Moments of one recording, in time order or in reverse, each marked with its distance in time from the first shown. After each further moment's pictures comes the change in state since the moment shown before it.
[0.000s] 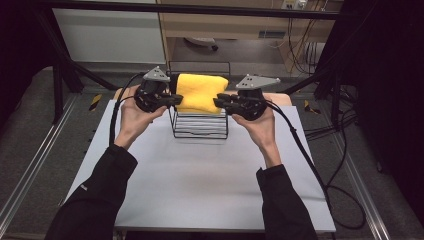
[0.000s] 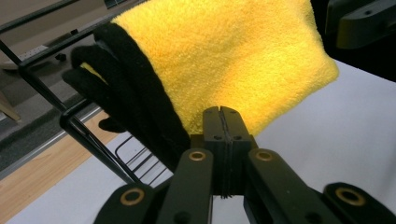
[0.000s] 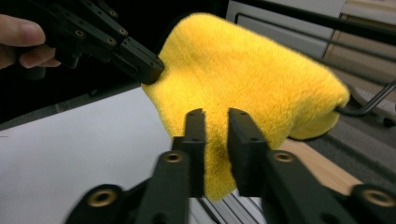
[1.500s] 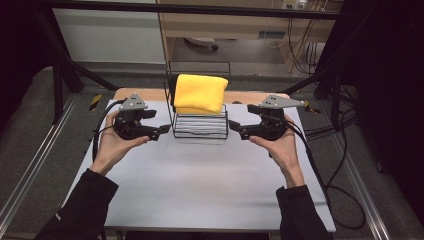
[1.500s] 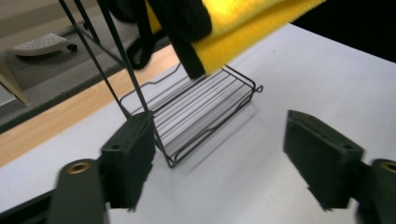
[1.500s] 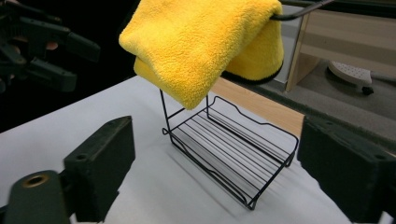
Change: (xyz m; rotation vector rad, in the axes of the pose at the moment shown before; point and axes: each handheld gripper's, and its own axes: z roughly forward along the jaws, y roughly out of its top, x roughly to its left) left arm -0.011 -0.076 -0.035 -0.031 0.037 -0.049; right arm 0.004 -0.045 -0.048 -0.004 -0.085 0.121
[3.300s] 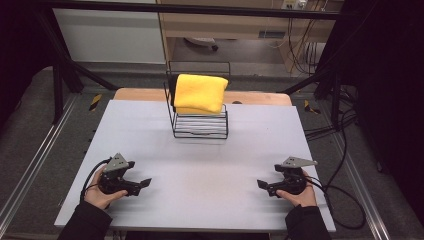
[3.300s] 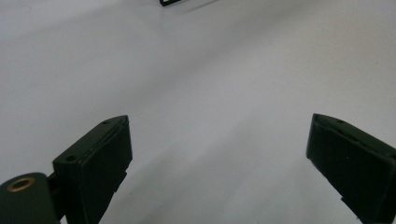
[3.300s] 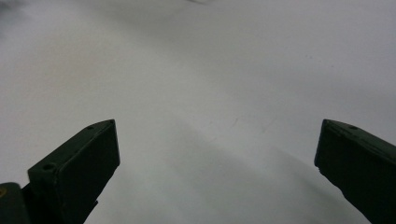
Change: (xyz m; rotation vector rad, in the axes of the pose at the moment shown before) left arm -0.002 -0.182 0.007 0.087 -0.017 -0.103; right arm -0.038 -0.201 -0.038 0.274 -0.017 0.159
